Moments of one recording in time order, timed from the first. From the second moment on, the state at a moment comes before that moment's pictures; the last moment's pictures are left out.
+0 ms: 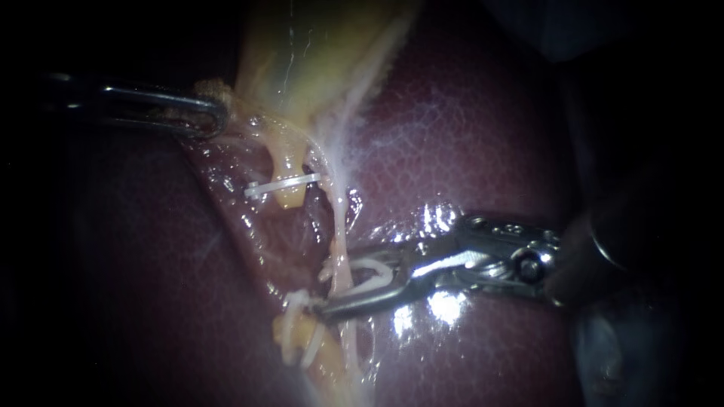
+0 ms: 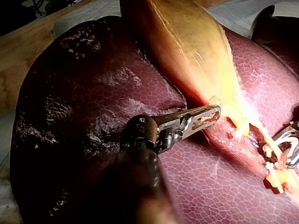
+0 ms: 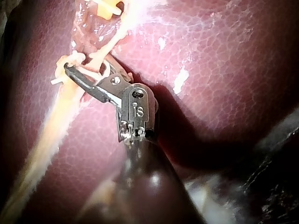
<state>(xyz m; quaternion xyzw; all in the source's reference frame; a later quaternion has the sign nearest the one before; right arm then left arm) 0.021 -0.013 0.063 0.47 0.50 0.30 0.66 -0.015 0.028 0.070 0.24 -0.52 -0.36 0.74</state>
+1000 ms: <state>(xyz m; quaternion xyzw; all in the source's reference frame) 0.020 -0.011 0.059 0.53 0.51 0.34 0.58 -0.015 0.028 0.070 0.24 -0.52 -0.36 0.74</state>
